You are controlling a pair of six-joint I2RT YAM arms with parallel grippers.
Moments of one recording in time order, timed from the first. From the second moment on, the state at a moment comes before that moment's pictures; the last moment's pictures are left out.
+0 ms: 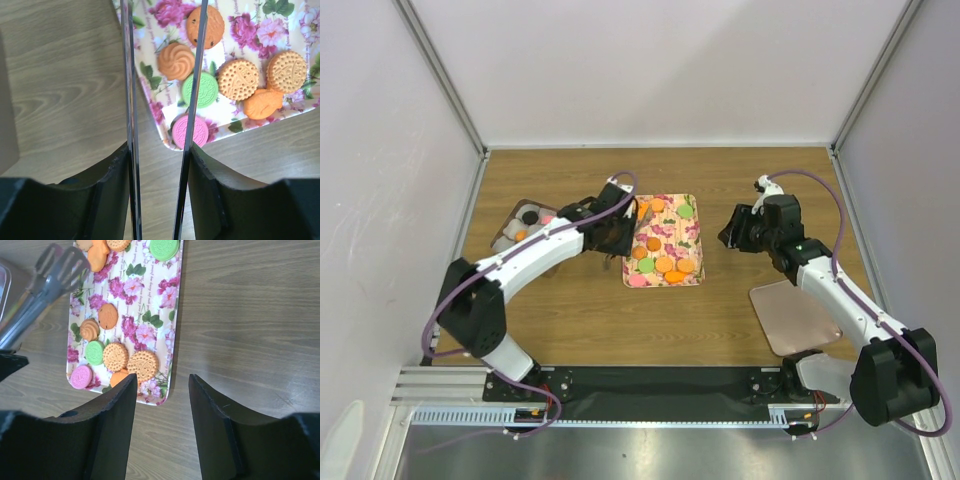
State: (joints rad) left arm -0.64 1.57 1.24 -0.68 -0.14 -0.38; right arm 0.29 1.18 0.82 -0.24 -0.16 0.41
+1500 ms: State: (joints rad) left arm -0.66 1.79 1.36 -0.66 -0.20 -0.37; right arm 0.29 1.15 0.82 -0.24 -0.16 0.41
